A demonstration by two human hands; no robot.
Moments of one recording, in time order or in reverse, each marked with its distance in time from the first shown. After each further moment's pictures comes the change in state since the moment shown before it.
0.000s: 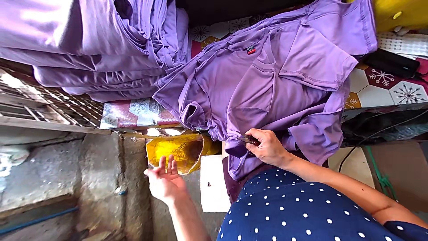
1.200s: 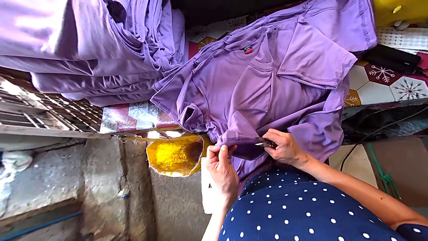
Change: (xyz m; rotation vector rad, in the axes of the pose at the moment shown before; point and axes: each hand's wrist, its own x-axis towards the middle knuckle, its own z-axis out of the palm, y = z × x) left_hand -0.105 -0.034 0.079 -0.245 -0.532 0.029; right_hand -0.031 0.049 -0.031 -0.250 0.046 -0.128
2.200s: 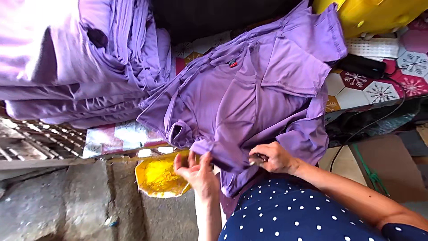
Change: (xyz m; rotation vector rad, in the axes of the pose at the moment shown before) left_hand 0.039 -0.008 -0.014 0.202 0.134 -0.037; right_hand 0.008 0.008 -0.014 0.143 -0.031 -0.148
